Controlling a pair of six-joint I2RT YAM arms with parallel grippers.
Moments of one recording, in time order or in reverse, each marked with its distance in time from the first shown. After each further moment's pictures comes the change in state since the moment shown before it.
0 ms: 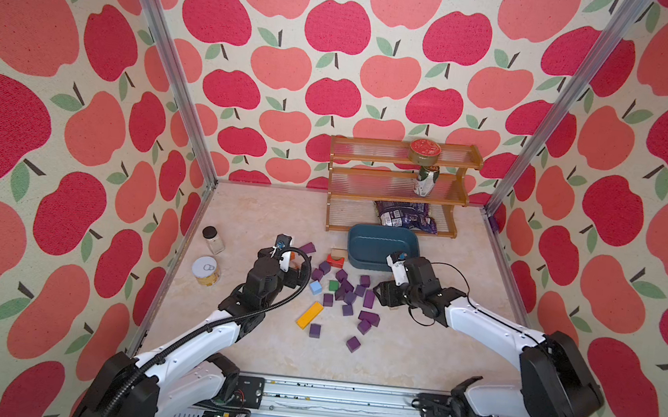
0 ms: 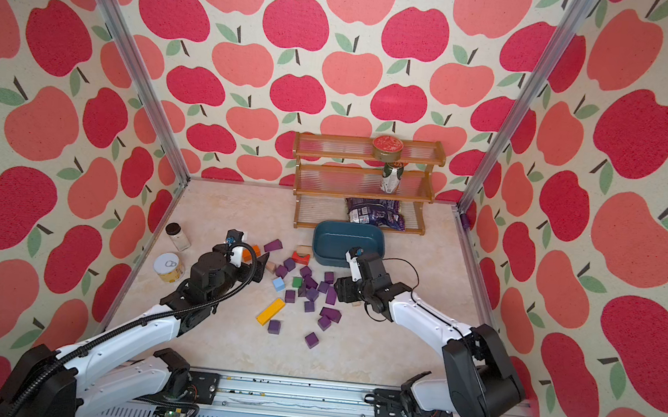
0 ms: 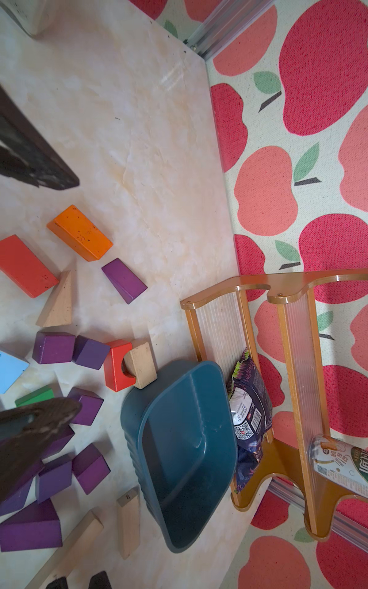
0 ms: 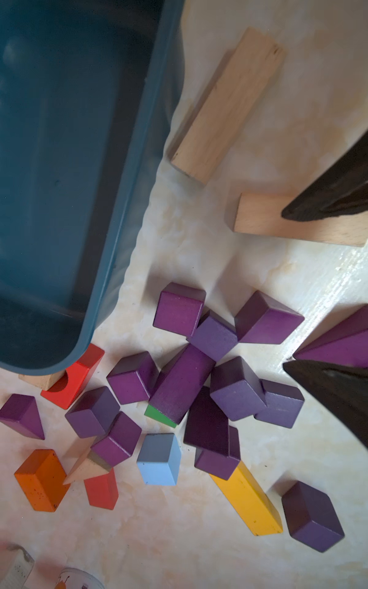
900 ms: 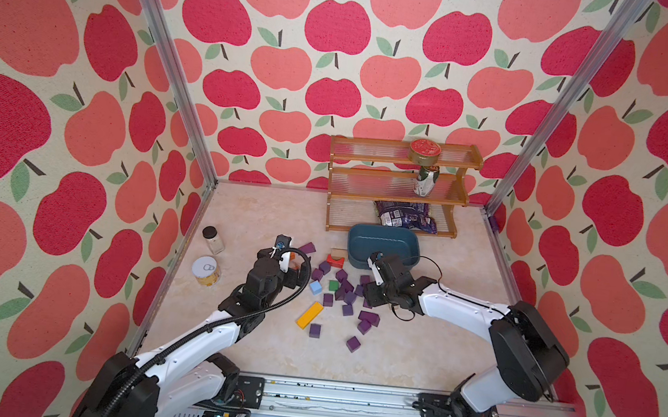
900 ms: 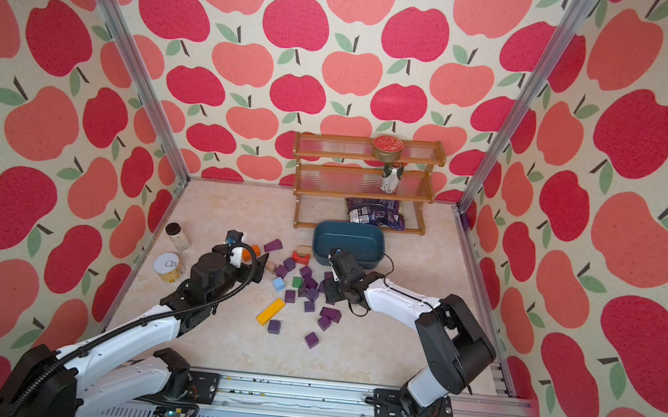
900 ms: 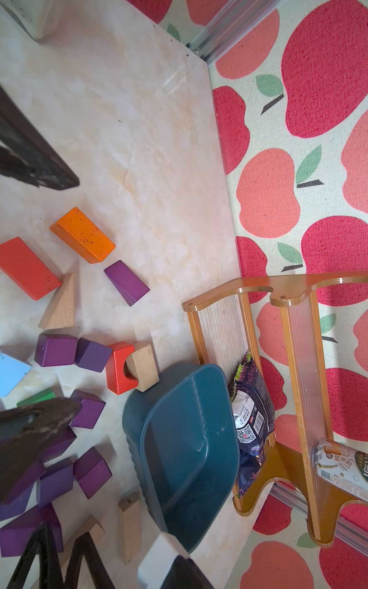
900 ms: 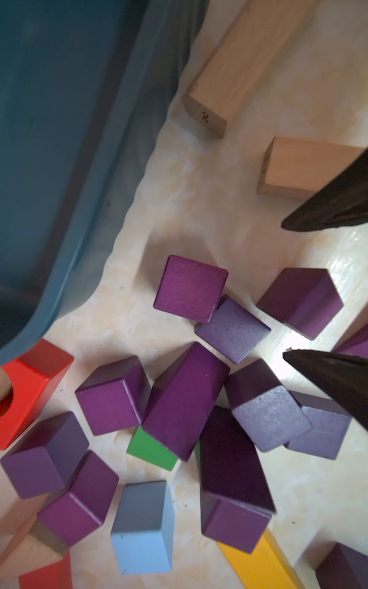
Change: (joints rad) left arm 0.000 -0.002 -0.005 0.000 -0.008 0.000; right arm 0.141 0.202 0.163 -0.107 0.168 0.019
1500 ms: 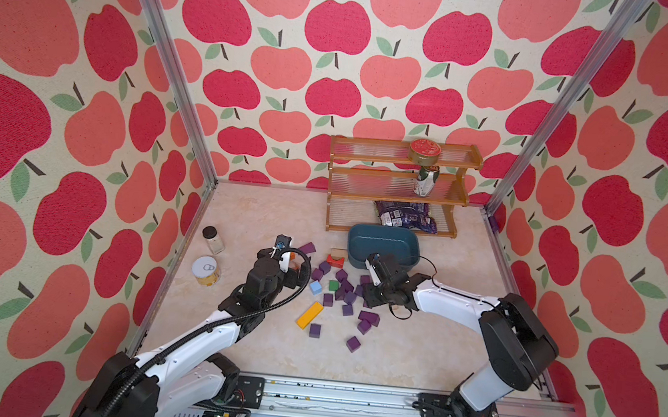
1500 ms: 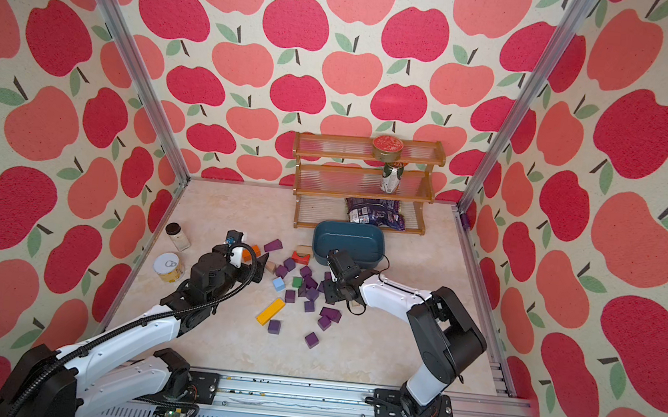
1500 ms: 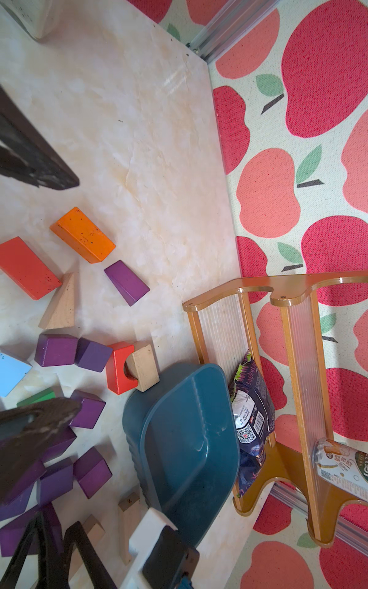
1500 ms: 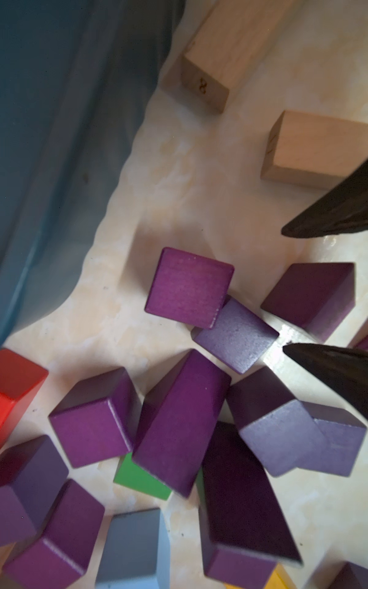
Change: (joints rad) left arm 0.000 0.000 0.000 0.000 0.000 0.000; right arm 0.000 0.067 0.035 -0.034 -0.012 0.012
